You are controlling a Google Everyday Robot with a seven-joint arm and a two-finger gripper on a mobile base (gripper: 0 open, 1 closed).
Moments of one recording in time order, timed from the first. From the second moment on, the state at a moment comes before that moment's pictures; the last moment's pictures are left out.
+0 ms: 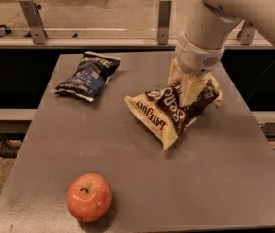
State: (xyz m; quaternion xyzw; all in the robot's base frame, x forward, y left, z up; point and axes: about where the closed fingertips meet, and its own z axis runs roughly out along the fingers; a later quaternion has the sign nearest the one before) arm 0.544 -0.123 0.891 -0.82 0.57 0.00 0.10
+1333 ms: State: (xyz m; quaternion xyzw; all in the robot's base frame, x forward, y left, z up) arm 0.563 -0.119 1.019 -0.78 0.57 0.08 0.26
